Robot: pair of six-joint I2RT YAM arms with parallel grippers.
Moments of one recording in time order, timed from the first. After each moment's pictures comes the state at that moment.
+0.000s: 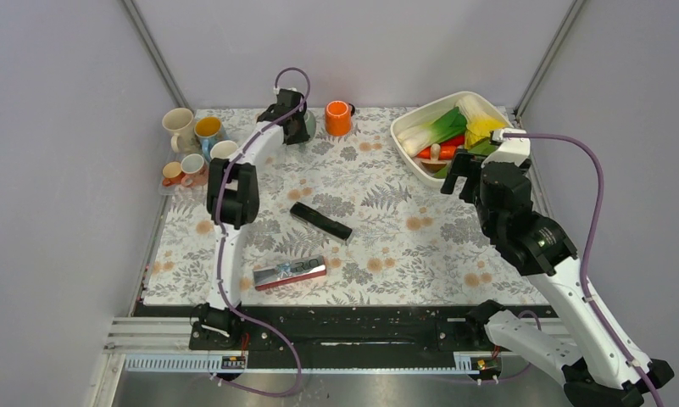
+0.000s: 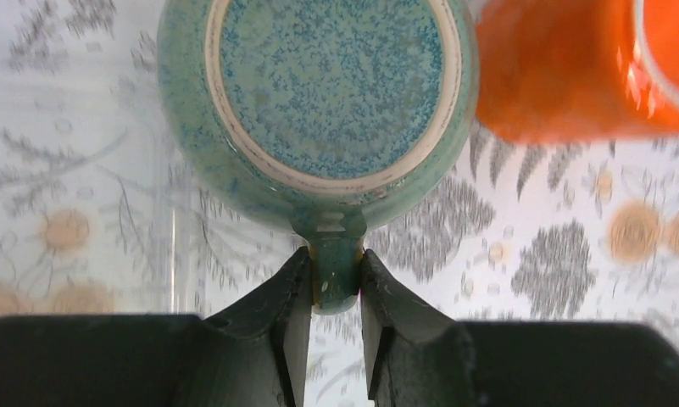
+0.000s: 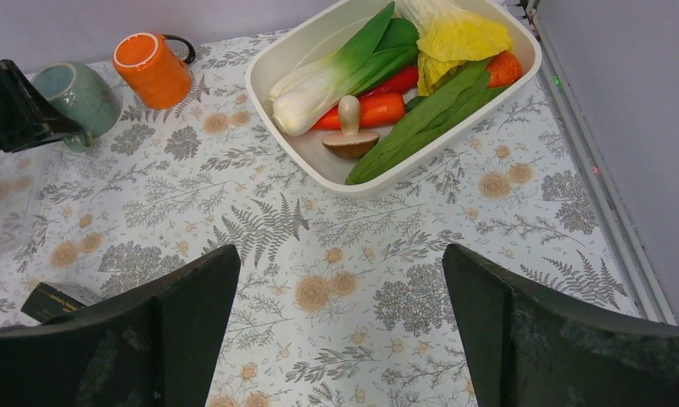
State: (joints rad) left arm -0.24 2.44 2.16 -0.52 -0.09 -0.41; right arm 0.55 0.86 1.17 -0.65 0.59 0.32
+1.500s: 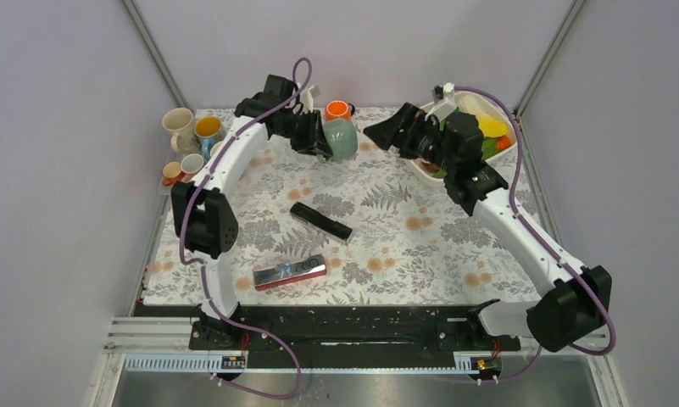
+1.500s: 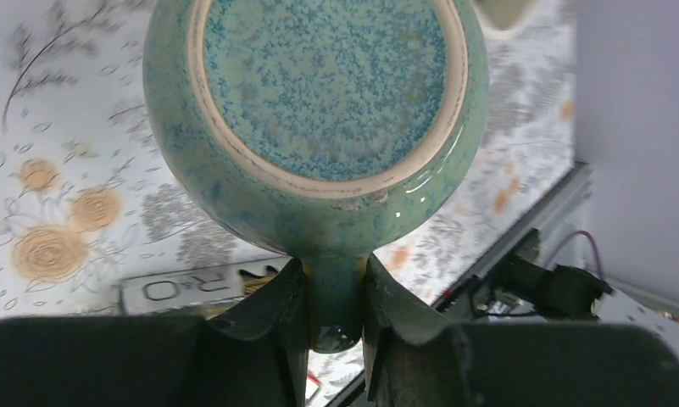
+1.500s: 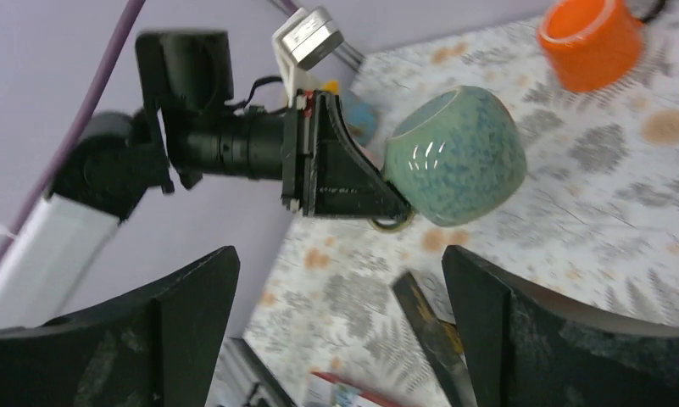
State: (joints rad) left arm -0.30 2.02 1.94 -0.90 0.56 -0.30; right arm 0.47 1.28 1.19 -0.08 -0.22 0.68
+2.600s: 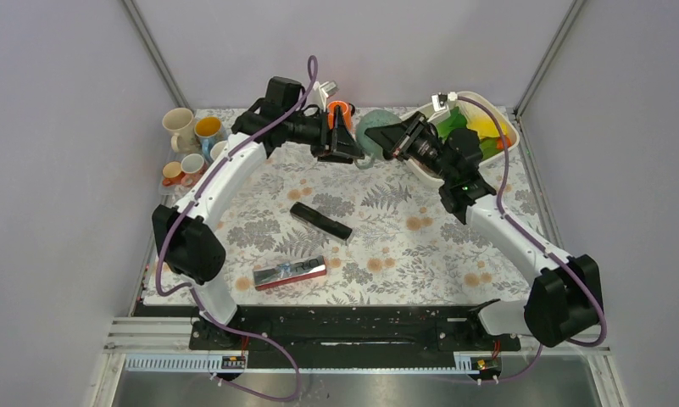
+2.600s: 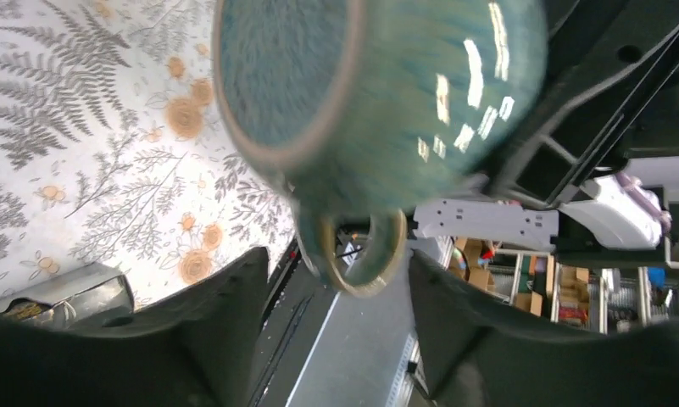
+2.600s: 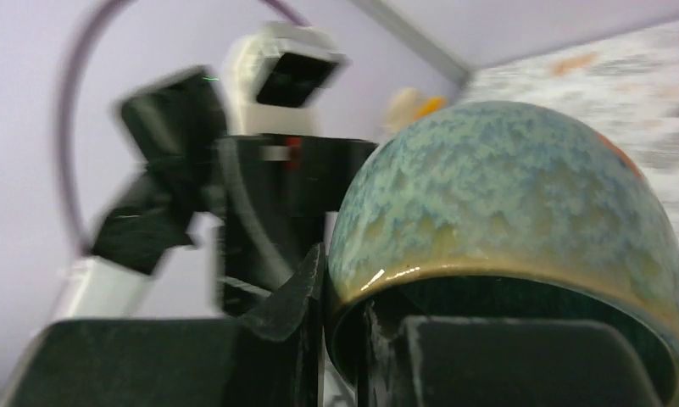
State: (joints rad) left arm -0.42 1.75 1.77 -0.64 0.93 -0.60; right arm 0.42 1.35 1.01 0.58 -0.43 1.09
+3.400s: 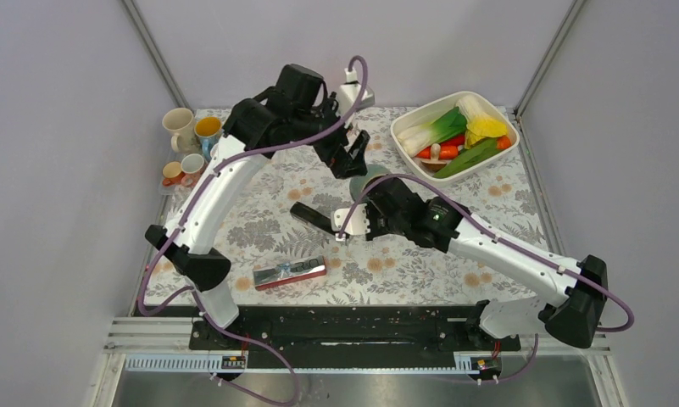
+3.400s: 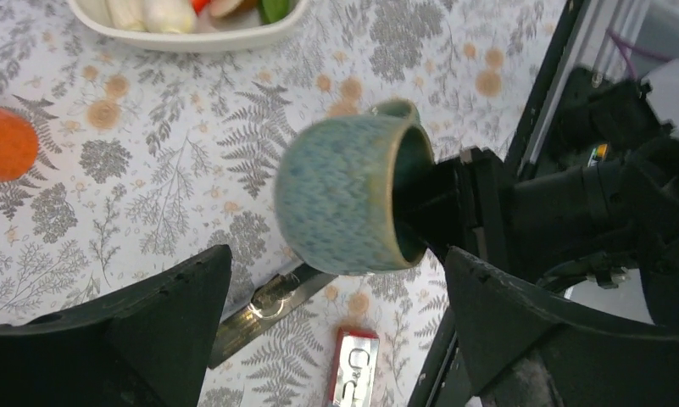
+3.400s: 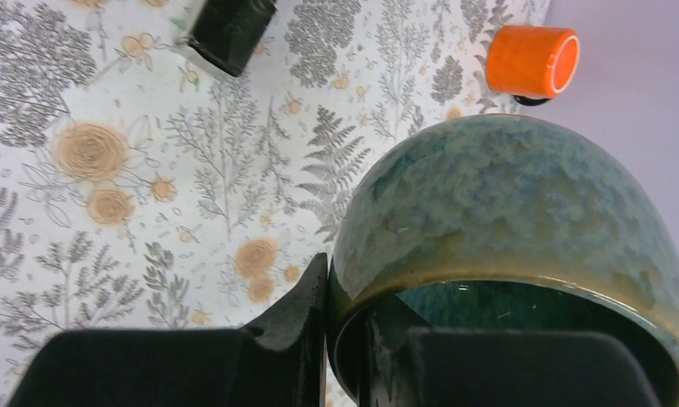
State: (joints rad) left arm -0.62 1.74 2.21 -1.13 0.50 0.18; right arm 0.95 1.28 1.18 -0.68 0.15 -0.95
